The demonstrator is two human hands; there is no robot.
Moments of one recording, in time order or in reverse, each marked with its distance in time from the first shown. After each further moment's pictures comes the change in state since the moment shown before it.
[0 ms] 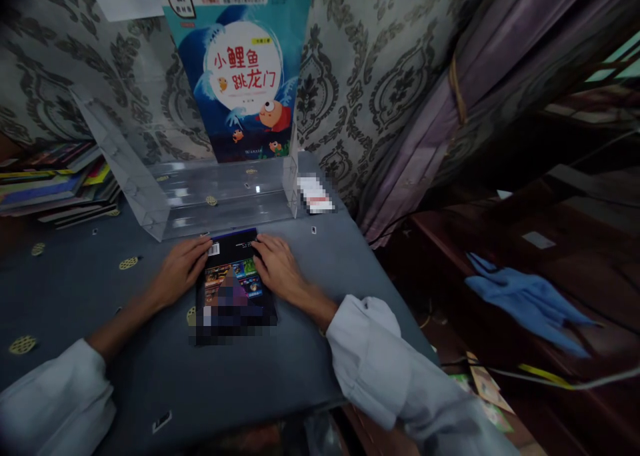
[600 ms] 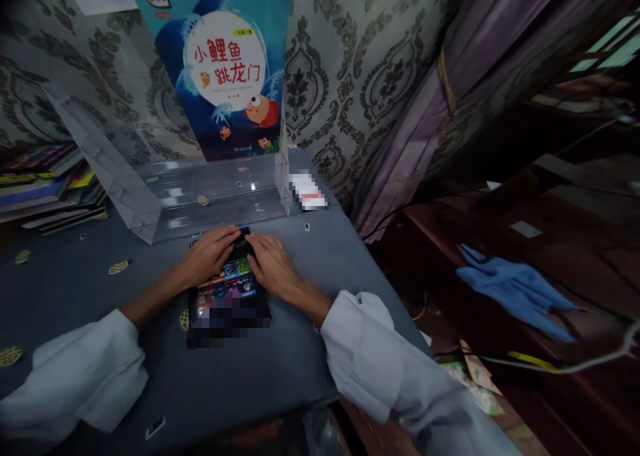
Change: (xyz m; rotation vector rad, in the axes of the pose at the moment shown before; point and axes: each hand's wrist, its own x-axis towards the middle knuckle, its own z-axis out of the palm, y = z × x) left_hand 0.055 0.022 0.032 -0.032 -0.085 0.191; right_hand -0.001 0.002 0.002 0.091 0.044 -0.021
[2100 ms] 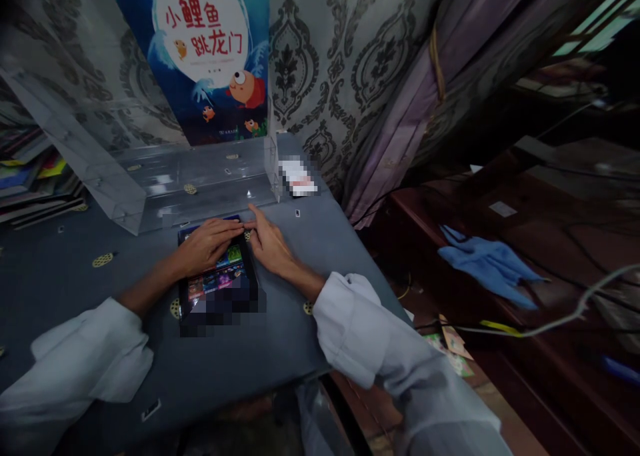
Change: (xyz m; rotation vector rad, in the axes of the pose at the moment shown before) left_hand 0.013 0.014 -0.006 -0.128 -0.035 0.232; right_hand 0.005 0.009 -0.011 0.240 0.068 0.124
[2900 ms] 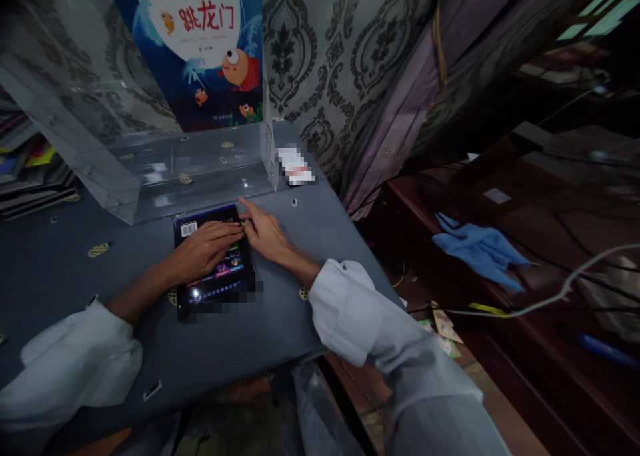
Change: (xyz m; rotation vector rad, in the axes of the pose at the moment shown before) left_hand -0.010 0.030 -0.005 -0.006 -0.071 0.051; right_hand 0.001 -0.001 0.000 -0.025 -0.033 0.026
